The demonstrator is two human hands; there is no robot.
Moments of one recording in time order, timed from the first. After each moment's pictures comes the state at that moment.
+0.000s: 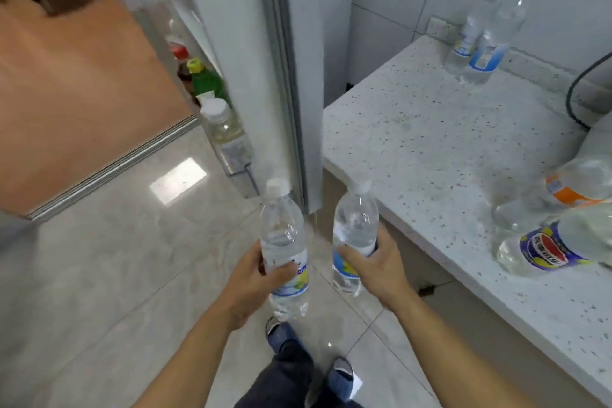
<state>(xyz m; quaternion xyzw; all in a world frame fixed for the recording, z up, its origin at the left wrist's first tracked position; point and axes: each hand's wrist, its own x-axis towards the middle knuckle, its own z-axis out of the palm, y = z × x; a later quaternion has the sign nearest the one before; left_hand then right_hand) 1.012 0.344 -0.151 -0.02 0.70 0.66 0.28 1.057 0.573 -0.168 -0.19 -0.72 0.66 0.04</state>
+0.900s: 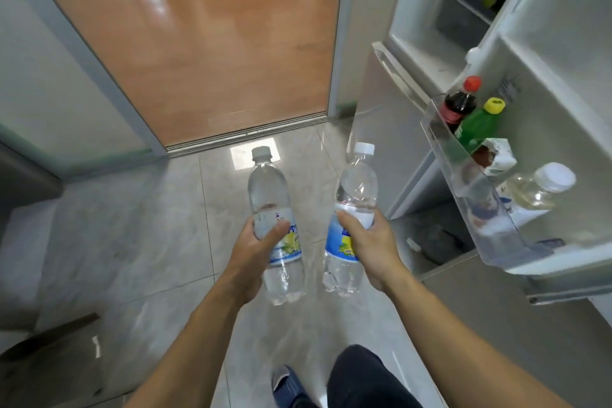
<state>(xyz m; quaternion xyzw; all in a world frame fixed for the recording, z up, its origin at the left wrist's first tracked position) 0.929 -0.033 -0.136 -0.24 0.58 0.77 0.07 0.880 0.162 -0.139 -0.10 -0.67 0.72 -0.14</state>
